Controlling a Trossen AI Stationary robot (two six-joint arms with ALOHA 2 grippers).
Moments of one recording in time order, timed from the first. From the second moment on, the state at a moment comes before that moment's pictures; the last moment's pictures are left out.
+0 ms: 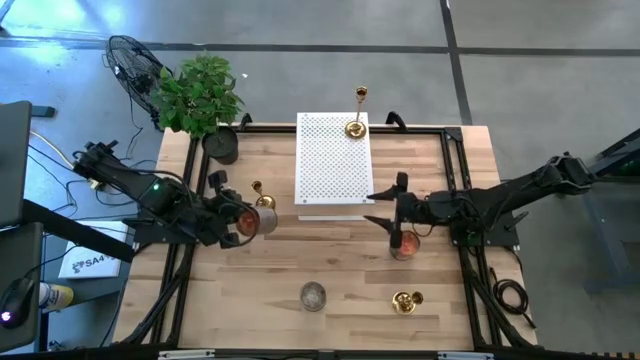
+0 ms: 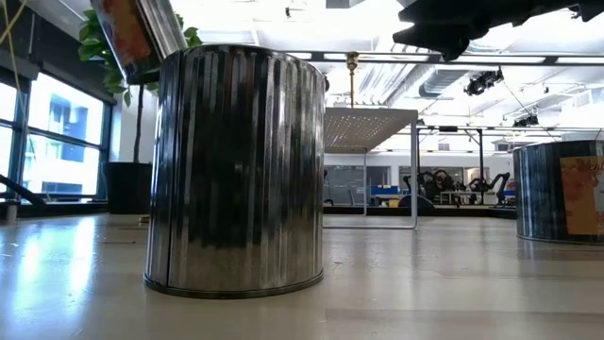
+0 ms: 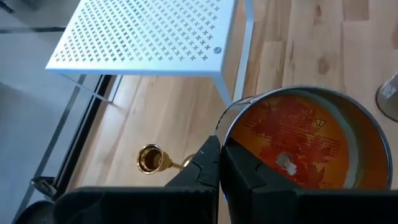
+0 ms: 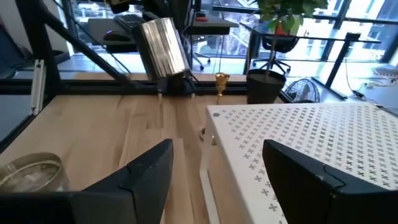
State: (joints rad) left arm -0.50 1.05 1.18 -1.13 -0.69 -0.44; right arm 0.24 0.99 0.54 0.27 0.41 0.01
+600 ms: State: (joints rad) left arm -0.50 1.07 1.18 -1.12 -0.68 -0.45; right arm 0.24 0.99 0.54 0.27 0.23 0.00
